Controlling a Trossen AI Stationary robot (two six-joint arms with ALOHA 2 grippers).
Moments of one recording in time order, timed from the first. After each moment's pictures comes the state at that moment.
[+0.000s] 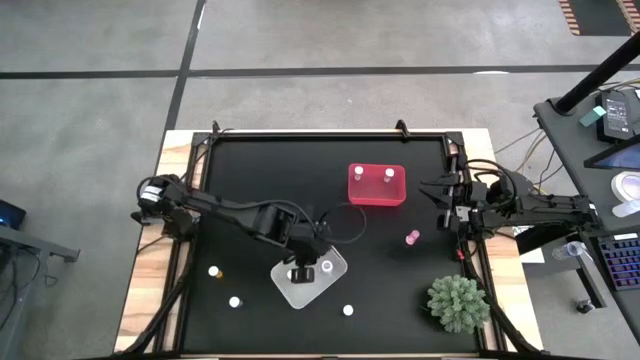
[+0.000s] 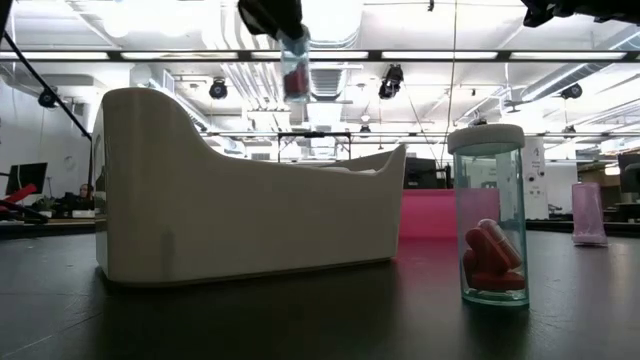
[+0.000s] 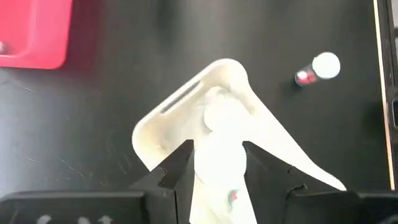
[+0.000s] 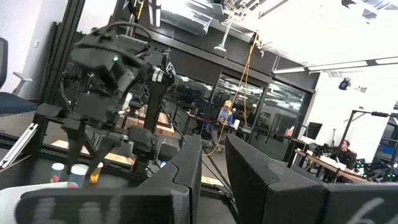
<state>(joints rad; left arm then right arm) -0.27 1.77 1.70 -0.99 -0.12 -0.25 -0.03 0.30 0.34 0.24 0.01 -0.36</state>
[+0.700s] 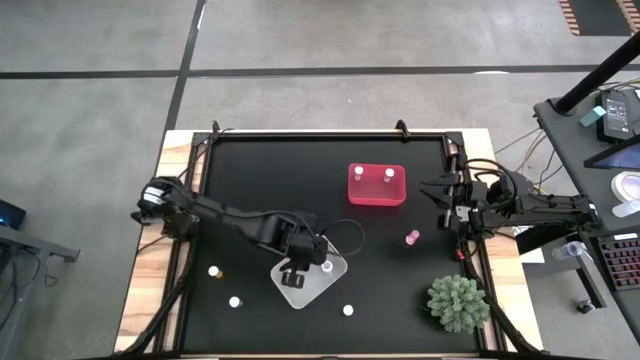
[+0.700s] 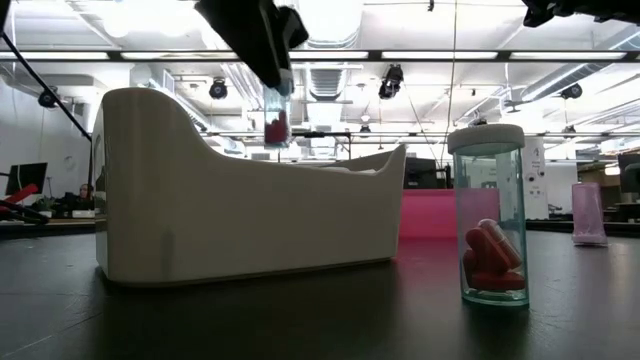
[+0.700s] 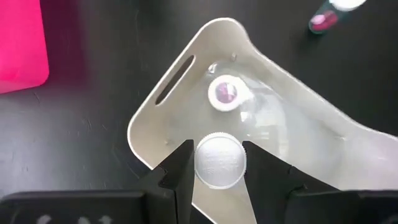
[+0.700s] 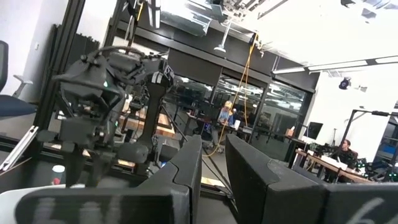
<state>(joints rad) -0.28 1.77 1.56 -0.91 -0.13 -0.02 -0.03 0.30 0.34 0.24 0.01 -0.35</state>
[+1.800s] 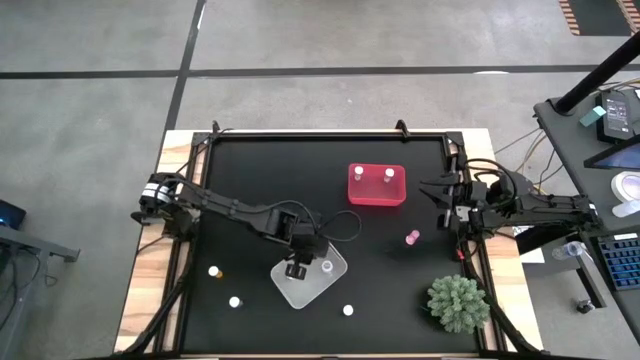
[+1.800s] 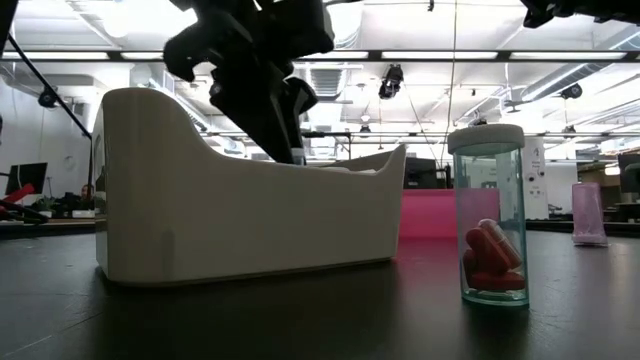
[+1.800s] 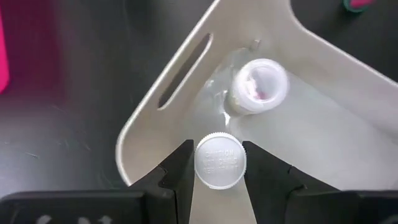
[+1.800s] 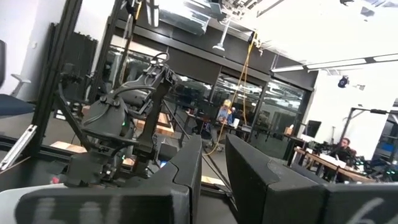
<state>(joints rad) -0.19 1.77 1.30 -0.58 -0.03 0.11 -0.03 0.30 0.34 0.24 0.02 -0.35</state>
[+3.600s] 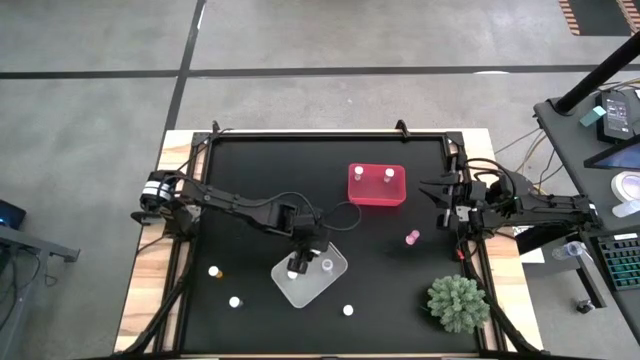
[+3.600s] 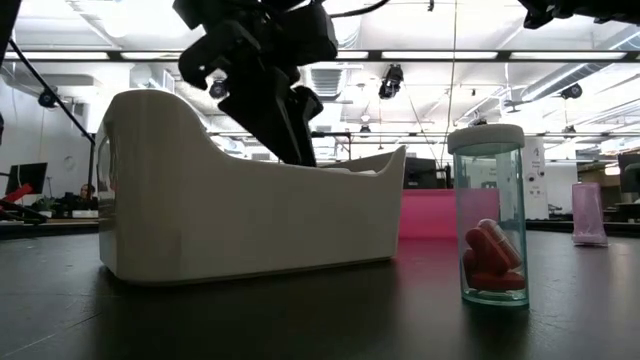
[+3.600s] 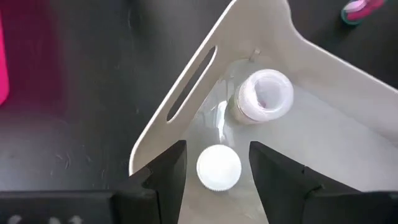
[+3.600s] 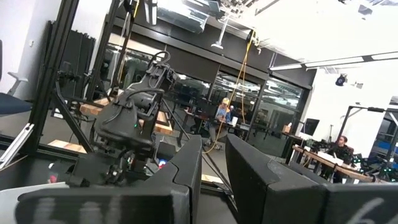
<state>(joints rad) -0.14 1.76 1.27 -0.51 0.05 0.16 -0.03 0.30 0.34 0.24 0.03 -0.35</state>
